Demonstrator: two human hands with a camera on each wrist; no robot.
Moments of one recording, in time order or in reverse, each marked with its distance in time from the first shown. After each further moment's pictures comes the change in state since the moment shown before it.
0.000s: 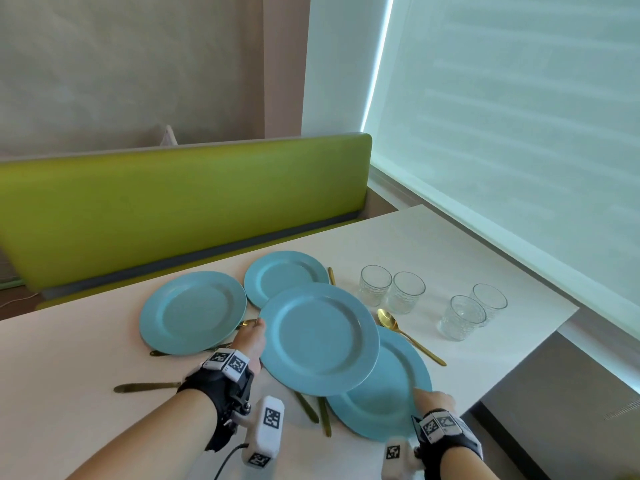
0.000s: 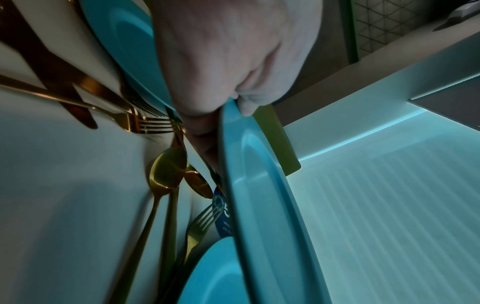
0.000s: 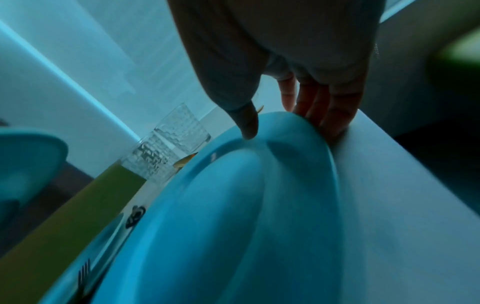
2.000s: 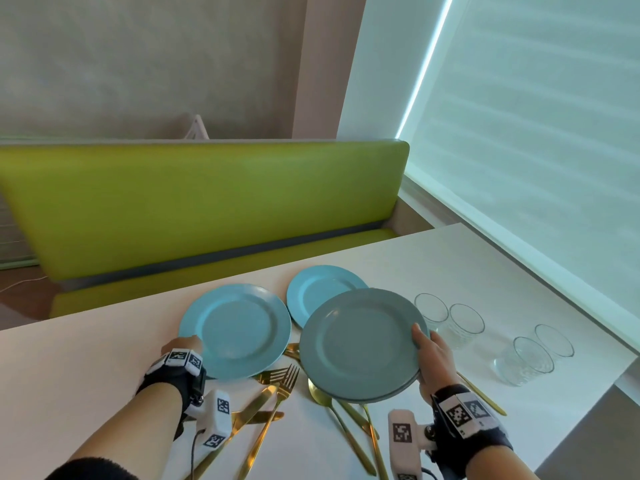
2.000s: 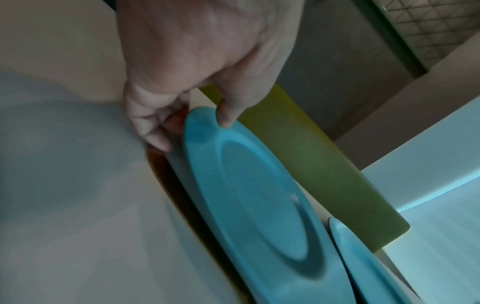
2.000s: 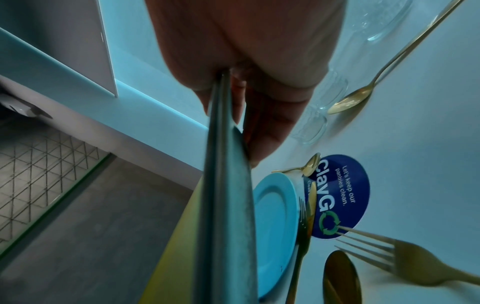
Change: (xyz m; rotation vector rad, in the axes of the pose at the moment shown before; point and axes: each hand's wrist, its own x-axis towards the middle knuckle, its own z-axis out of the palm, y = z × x) left_hand 0.103 0.025 -0.182 0.406 0.394 -0.070; right_hand -0.082 -0.159 0.052 0.766 -0.145 -0.433
